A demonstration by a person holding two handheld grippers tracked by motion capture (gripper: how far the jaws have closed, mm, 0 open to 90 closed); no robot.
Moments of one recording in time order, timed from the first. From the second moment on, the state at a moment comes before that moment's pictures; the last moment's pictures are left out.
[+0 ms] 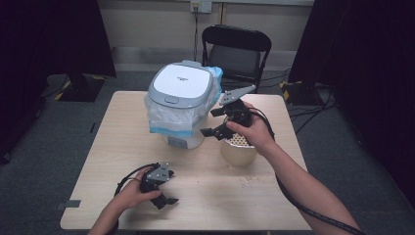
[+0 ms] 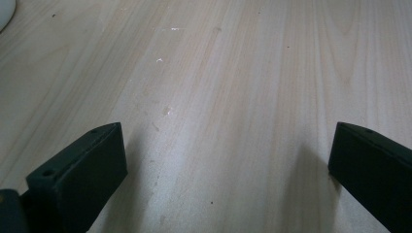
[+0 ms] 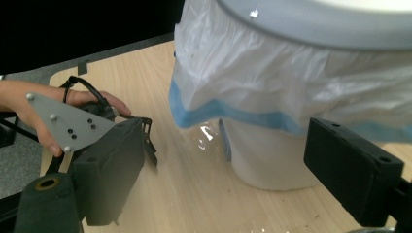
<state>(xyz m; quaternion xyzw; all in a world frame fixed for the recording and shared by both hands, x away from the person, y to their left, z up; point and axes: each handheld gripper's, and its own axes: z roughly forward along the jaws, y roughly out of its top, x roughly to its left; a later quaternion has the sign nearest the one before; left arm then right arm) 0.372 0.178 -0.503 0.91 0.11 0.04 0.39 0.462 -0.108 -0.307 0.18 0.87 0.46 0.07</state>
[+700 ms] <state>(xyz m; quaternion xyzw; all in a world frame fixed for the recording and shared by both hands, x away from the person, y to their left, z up) 0.371 0.178 -0.503 0.91 0.11 0.04 0.39 0.431 -0.122 -0.362 0.19 0.87 0.46 0.05</state>
